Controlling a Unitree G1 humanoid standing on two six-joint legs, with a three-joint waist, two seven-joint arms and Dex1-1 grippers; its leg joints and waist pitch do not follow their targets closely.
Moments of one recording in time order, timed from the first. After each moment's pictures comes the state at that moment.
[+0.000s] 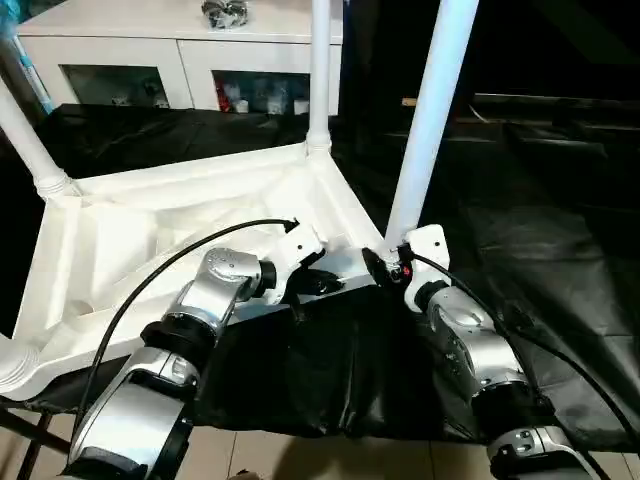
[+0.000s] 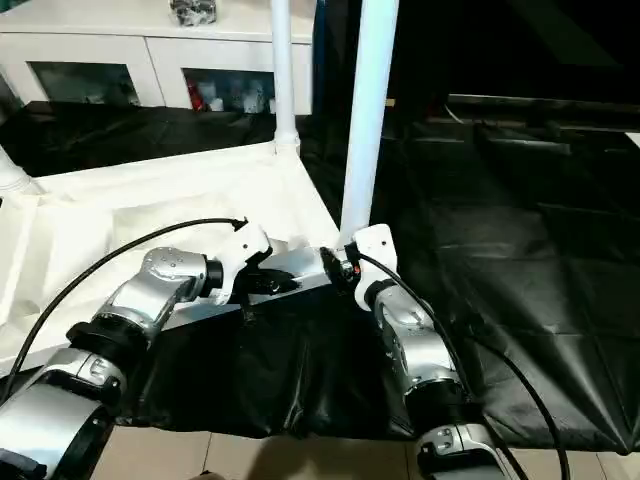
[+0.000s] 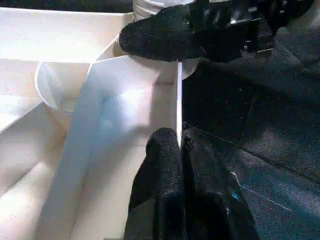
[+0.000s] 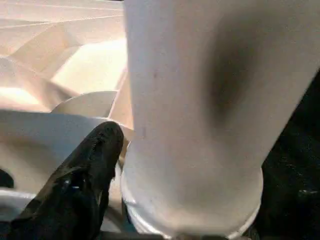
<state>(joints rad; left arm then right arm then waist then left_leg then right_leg) -0.71 0.20 -0.24 0.82 0.07 0.08 -1.04 -0.43 -0.10 0.05 0.57 0.04 0.05 0.38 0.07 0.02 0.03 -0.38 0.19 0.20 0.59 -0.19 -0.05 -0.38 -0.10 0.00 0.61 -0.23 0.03</state>
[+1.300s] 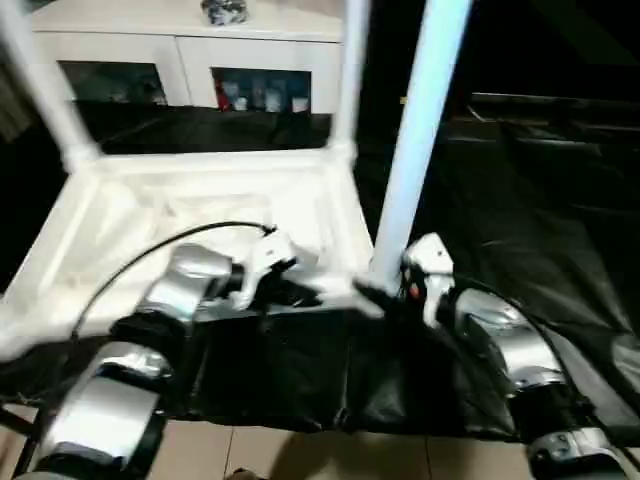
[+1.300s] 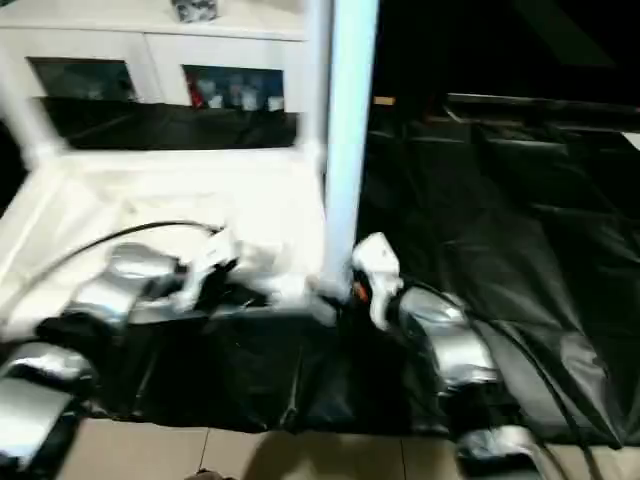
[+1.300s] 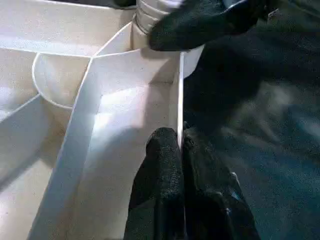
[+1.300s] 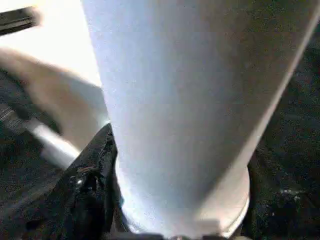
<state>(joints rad) -0.74 0.23 -0.22 0.89 0.06 0.06 -1.13 -0.43 -0.14 0.05 0.54 0.08 0.12 0.53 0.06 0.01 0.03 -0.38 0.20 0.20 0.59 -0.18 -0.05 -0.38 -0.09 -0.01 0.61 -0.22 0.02</state>
